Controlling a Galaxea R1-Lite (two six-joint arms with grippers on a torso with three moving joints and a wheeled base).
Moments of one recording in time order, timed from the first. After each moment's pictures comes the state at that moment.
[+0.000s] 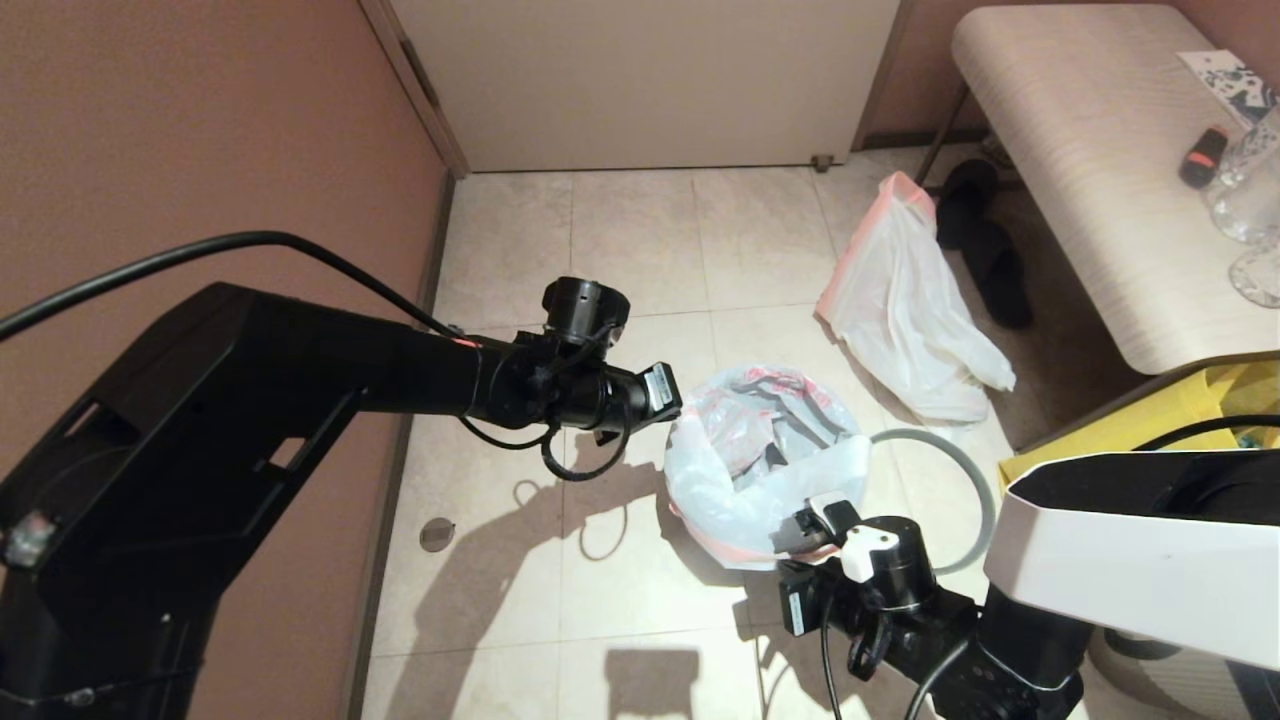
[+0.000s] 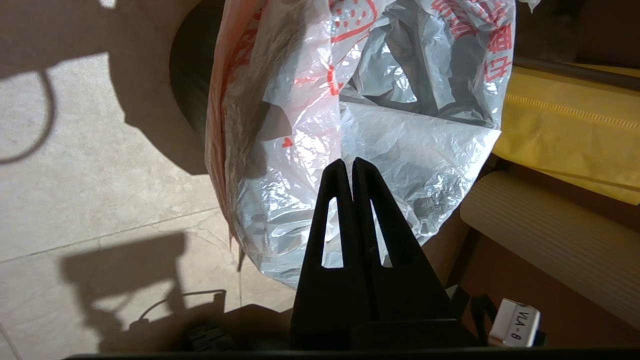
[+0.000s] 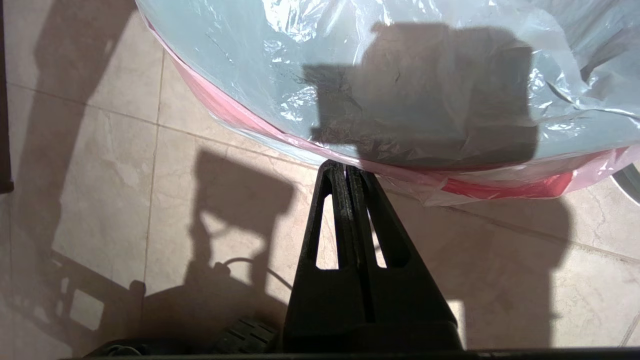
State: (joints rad) left arm -0.49 2.24 -1.66 0.02 -0.19 -0.62; right arm 0.58 2.33 -0.66 -1.19 -0.10 0.16
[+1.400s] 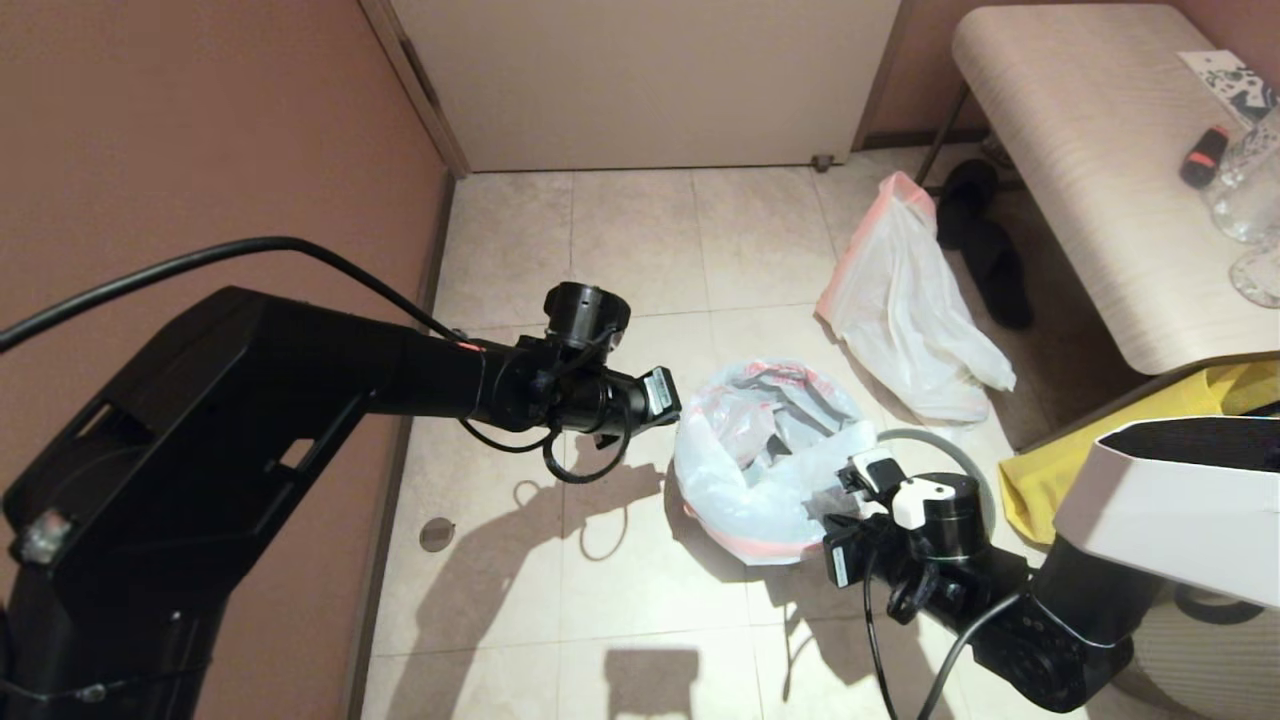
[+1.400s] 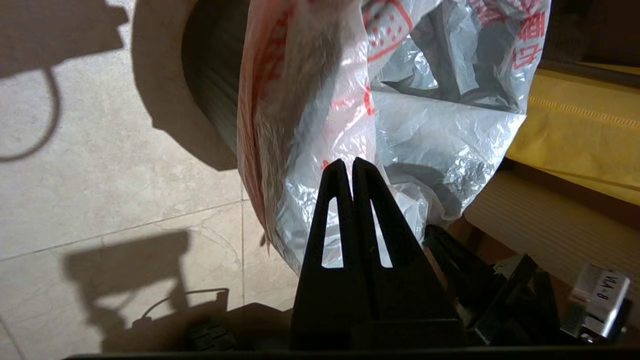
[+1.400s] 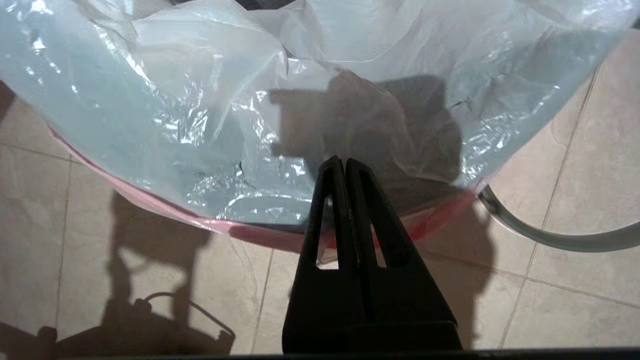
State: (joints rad) left arm -0.49 2.25 -1.67 0.02 -0.19 -0.62; right arm 0.45 2.24 -0.67 -1.14 -0.12 0.02
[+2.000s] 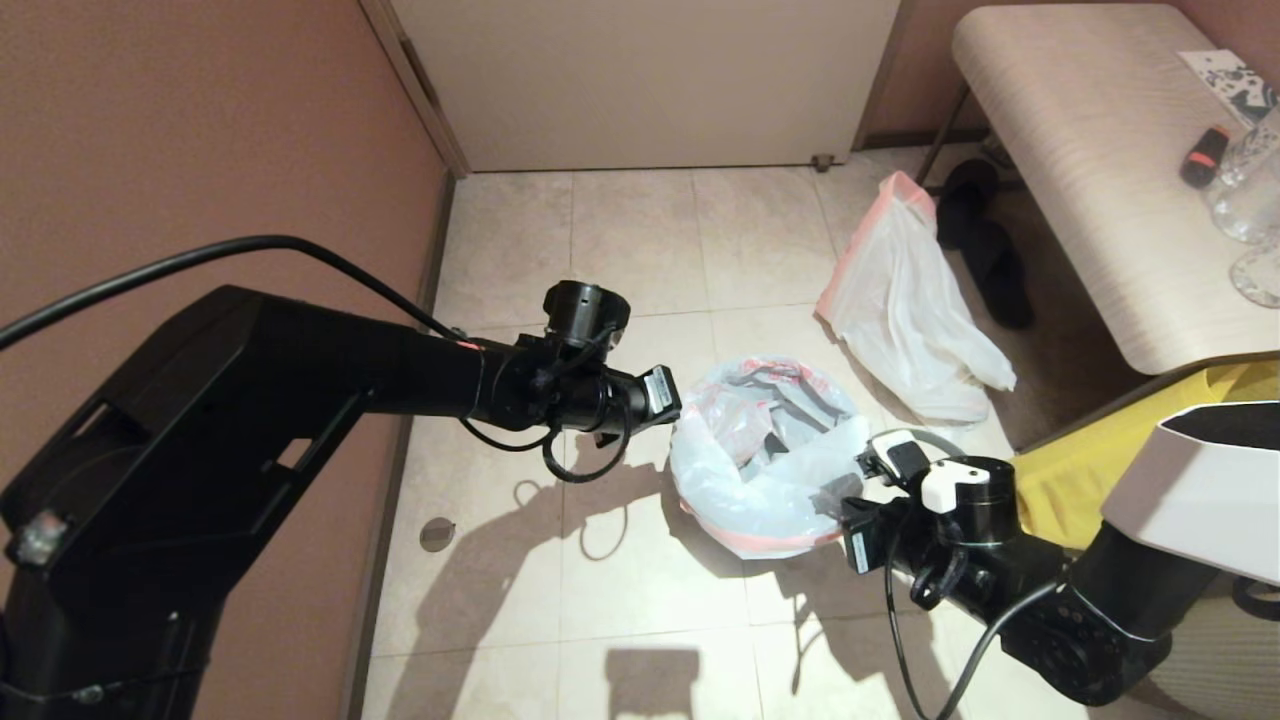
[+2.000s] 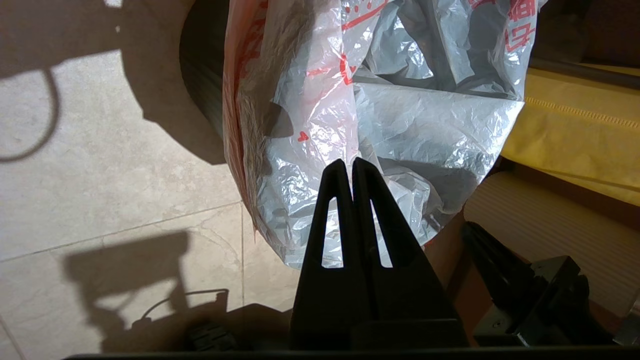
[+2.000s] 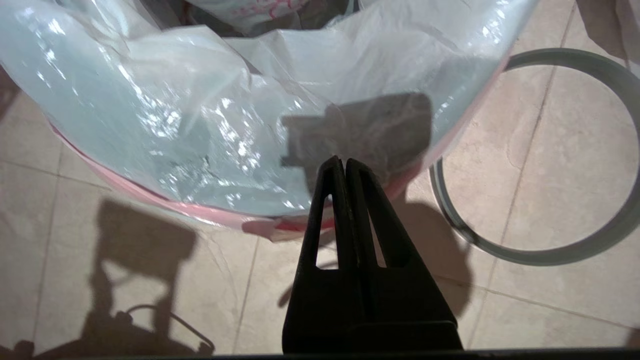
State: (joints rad) left arm -0.49 2.25 -1.67 0.02 -0.19 -0.62; right arm 0.41 2.16 -0.63 -1.13 -0.10 -0.05
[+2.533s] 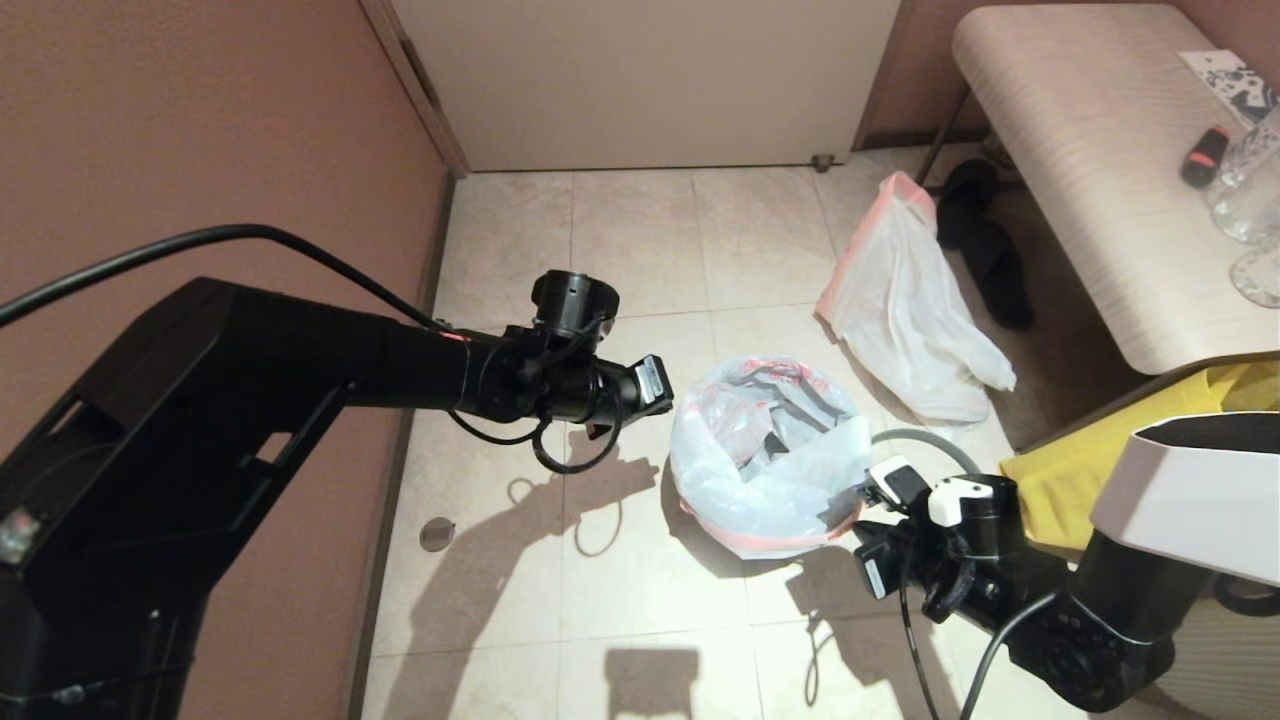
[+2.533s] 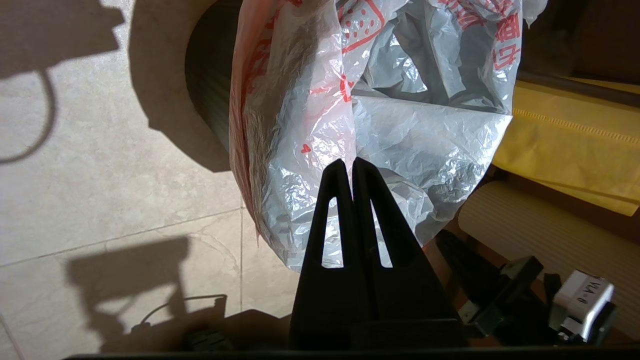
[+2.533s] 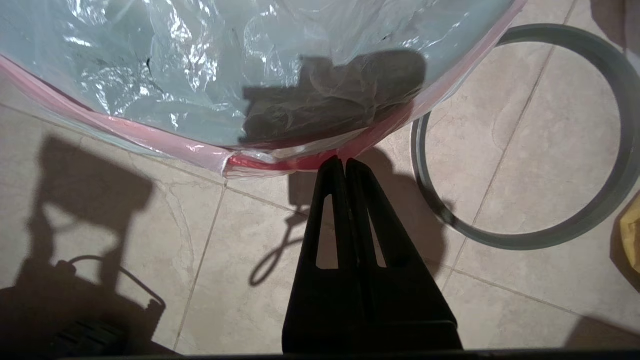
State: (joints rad) left arm -0.48 2.23 -1.67 0.02 -0.19 -0.62; right arm 0.37 2.22 -0.60 -1.15 -0.06 -0.18
